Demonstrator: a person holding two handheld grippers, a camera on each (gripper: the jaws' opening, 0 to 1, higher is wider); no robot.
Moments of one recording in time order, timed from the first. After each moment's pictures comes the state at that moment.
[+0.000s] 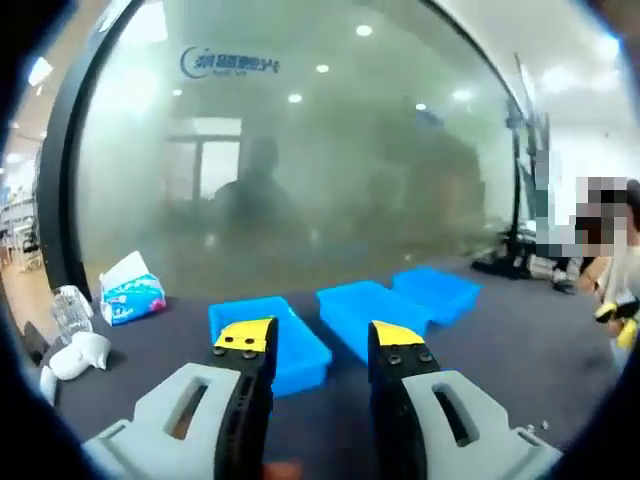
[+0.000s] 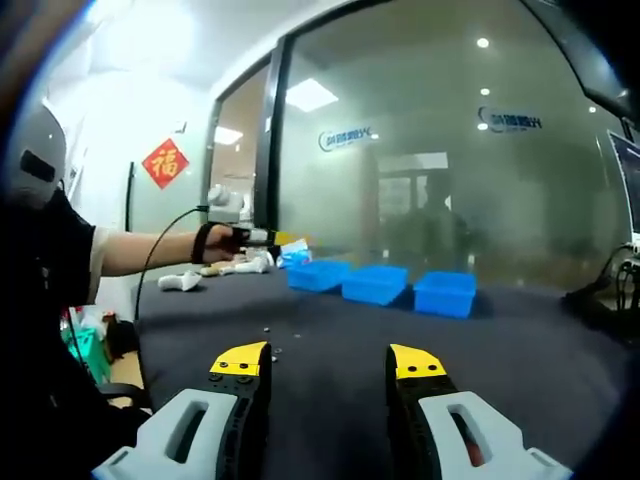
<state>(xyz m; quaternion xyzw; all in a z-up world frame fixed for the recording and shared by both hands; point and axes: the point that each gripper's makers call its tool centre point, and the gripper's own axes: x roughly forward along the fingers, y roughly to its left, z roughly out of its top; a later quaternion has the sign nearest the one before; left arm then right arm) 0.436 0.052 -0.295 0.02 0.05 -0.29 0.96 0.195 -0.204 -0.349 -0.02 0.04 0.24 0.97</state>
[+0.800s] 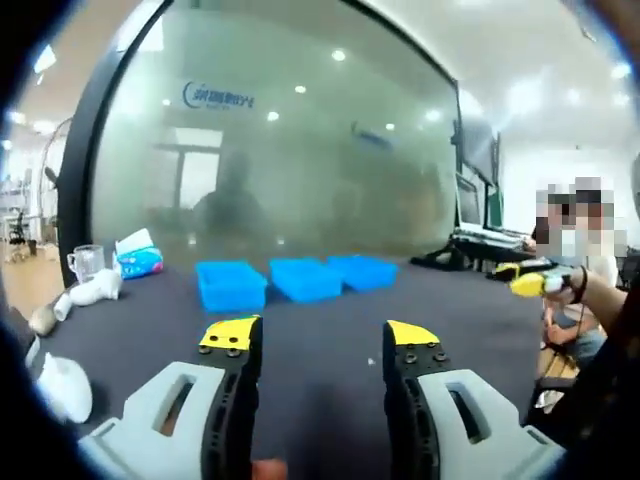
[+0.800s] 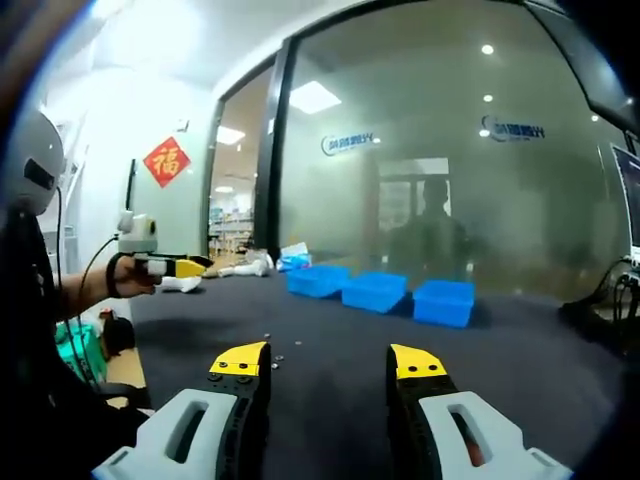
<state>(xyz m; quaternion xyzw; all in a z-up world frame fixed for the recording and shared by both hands) 0.266 0.099 -0.329 -0.02 0.02 -0.32 0.95 0.194 -0.202 -0.338 -0.03 0.03 0.24 0.97</state>
